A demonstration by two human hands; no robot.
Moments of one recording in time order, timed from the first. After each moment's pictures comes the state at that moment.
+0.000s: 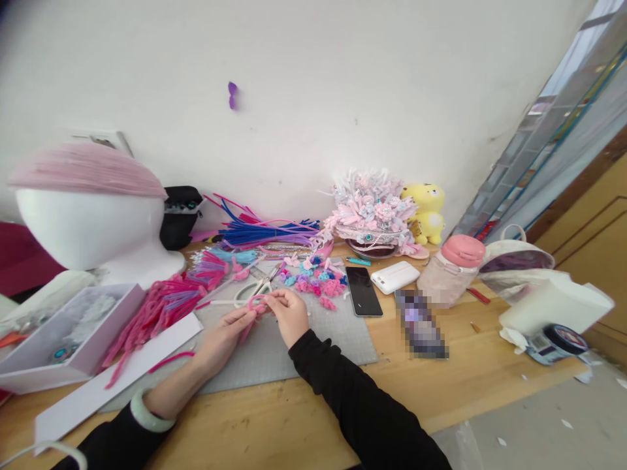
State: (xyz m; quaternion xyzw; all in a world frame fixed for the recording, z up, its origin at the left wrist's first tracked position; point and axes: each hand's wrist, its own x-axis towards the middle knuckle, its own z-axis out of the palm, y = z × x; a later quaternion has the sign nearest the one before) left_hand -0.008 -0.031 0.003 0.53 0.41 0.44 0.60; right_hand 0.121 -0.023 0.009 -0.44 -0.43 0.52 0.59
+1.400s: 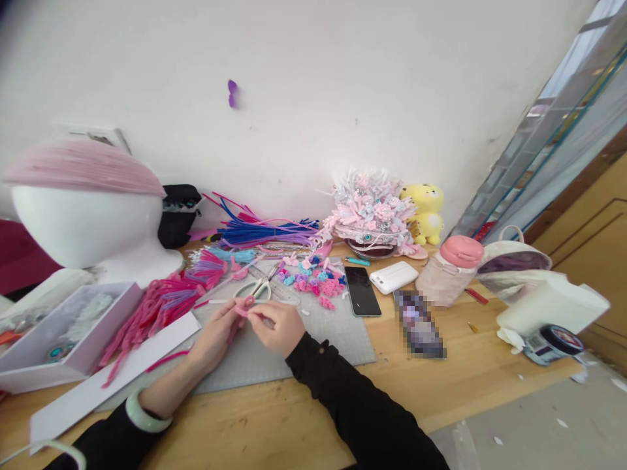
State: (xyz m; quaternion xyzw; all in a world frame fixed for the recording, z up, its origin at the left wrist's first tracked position) left_hand -0.009 -0.026 0.004 0.44 0.42 0.49 0.62; right_hand 0.127 -0.044 0.019 -0.41 -0.76 0.20 0.46
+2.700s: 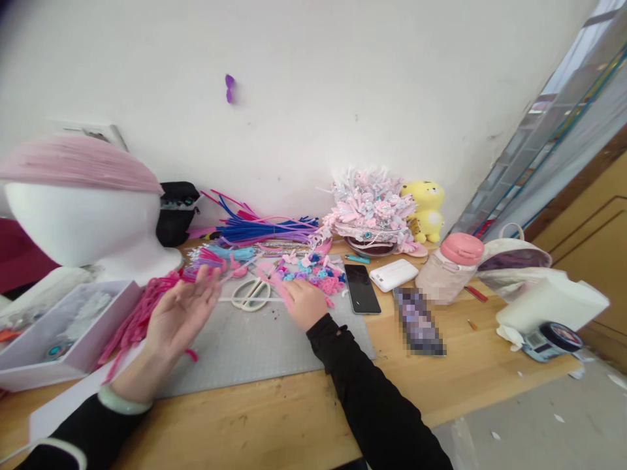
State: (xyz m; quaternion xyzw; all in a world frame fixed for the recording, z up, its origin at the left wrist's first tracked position) left_hand -0.051 -0.012 0.036 0.26 0.19 0.64 0.70; right_hand 0.168 -0.012 0.010 -0.49 -0.78 -0.01 0.39
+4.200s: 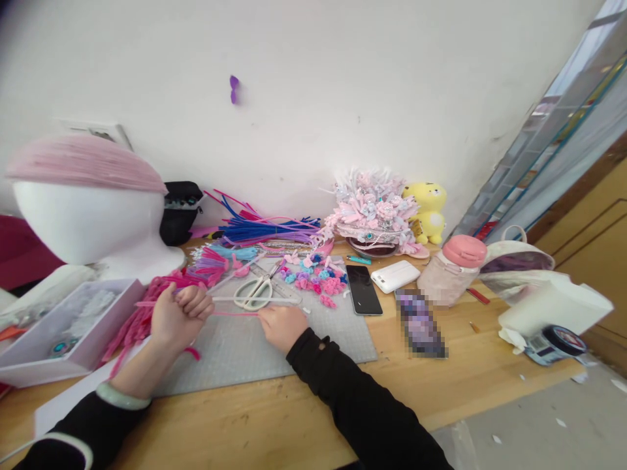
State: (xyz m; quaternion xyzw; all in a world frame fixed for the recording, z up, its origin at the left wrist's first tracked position) left_hand -0.060 -0.006 0.033 0.23 0.30 0.62 0.69; right_hand 0.130 -0.031 -0.005 -0.48 -0.85 0.01 0.20
